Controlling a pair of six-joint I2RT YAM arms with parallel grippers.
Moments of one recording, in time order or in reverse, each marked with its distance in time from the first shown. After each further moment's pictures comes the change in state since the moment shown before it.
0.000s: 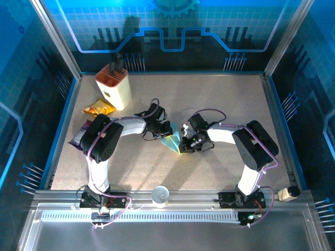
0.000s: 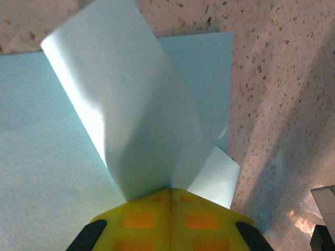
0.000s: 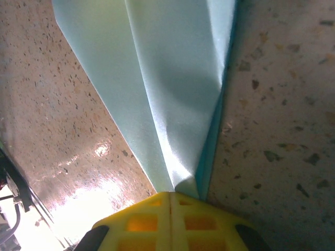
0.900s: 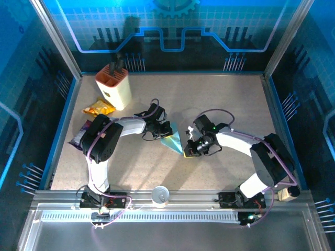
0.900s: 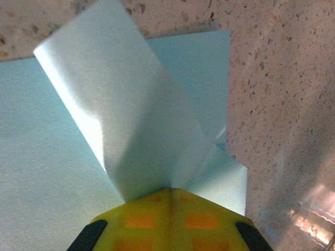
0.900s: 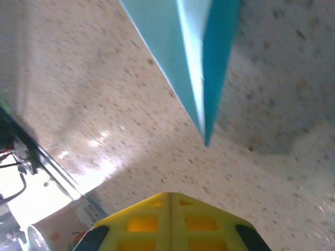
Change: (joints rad) left arm 0.002 -0.003 -0.001 -0.008 0.001 0.000; right arm 0.006 -0.226 -0.039 -0.198 0.012 -0.022
